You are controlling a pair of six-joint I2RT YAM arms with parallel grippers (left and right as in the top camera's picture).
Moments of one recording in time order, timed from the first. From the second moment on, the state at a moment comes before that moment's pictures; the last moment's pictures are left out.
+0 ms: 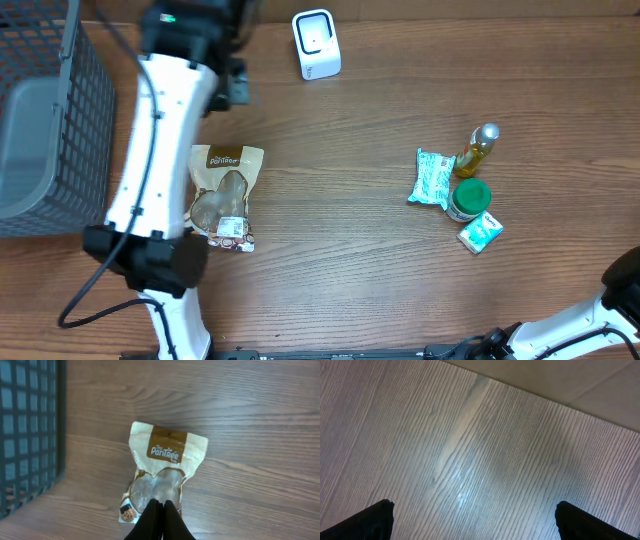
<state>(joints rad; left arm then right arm) -0.21 2.04 2.39 -1.69 -0.22 -0.35 -0.84 1.96 2.17 -1.32 0.10 0.33</state>
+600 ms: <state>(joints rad) -0.08 2.03 1.85 -1.57 -0.10 -0.31 -0.84 1.96 2.17 -1.32 0.10 0.33</state>
